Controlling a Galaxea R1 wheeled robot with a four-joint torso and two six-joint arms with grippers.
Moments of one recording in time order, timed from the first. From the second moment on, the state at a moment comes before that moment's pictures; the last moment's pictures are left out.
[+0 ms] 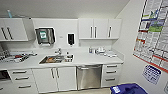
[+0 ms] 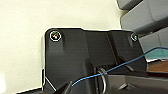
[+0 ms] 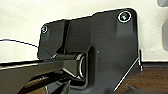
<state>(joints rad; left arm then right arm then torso) 1.52 2.77 -2.37 0.00 -0.11 -0.01 -1.49 2.67 -2.23 0.05 -0.06 -0.06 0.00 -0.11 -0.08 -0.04</state>
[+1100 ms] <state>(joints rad) 1.52 2.77 -2.39 0.00 -0.11 -0.01 -1.49 2.68 -2.24 0.05 -0.06 -0.06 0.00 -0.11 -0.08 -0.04</state>
